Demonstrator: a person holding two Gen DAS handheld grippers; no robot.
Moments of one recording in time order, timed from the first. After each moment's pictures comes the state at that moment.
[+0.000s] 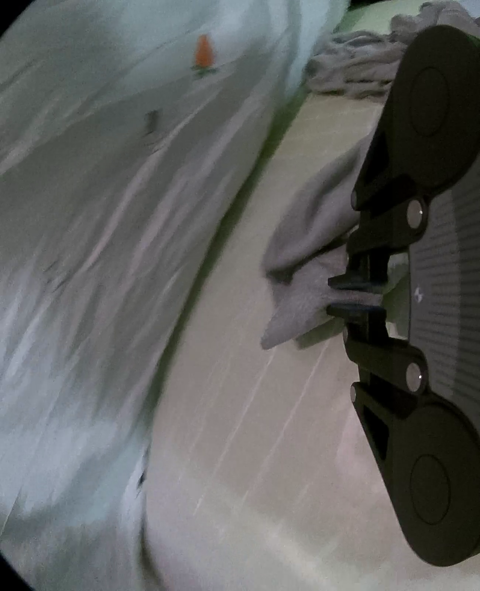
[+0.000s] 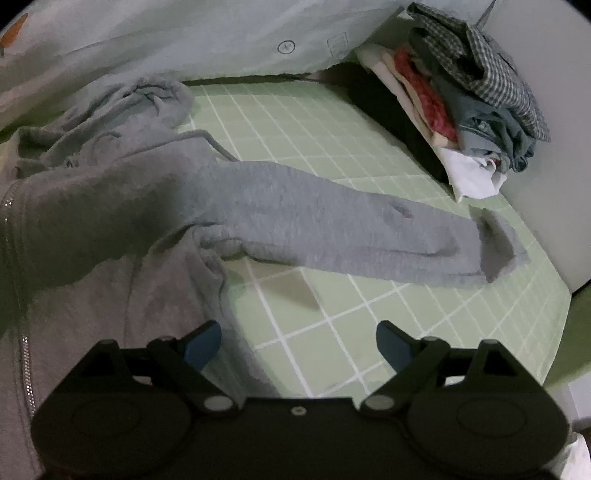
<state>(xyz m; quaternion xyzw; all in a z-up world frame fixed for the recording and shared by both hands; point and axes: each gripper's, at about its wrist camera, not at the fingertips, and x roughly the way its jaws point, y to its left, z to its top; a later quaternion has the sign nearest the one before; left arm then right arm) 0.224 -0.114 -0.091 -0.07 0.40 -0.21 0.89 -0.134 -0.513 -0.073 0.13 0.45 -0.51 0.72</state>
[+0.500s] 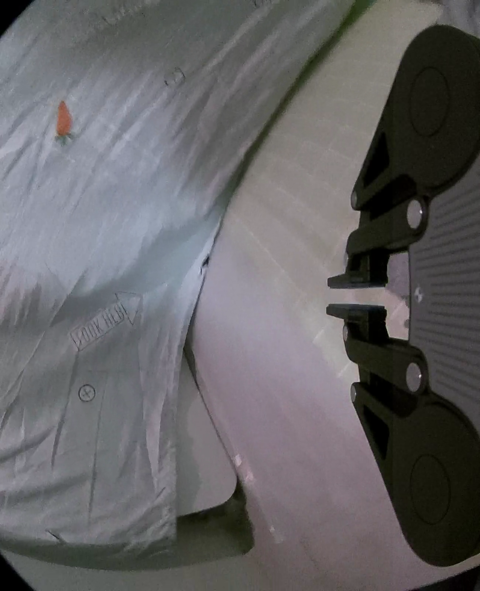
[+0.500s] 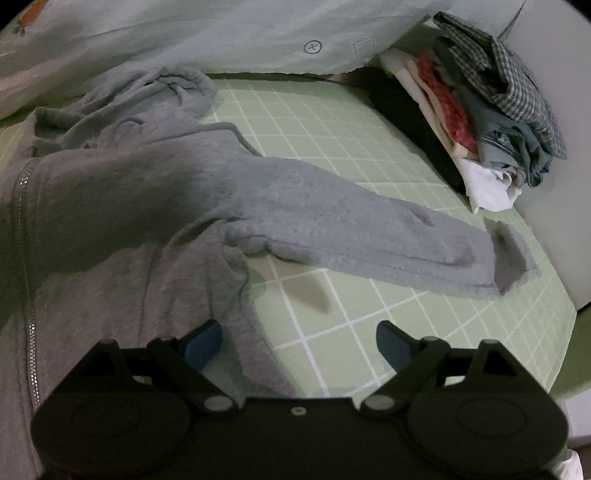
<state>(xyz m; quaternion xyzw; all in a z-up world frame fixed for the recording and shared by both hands) 0.205 0.012 -0.059 -0.08 0.36 -0.04 0.93 -0.124 -0.508 -0.078 0.11 0.46 -0.49 0.73</state>
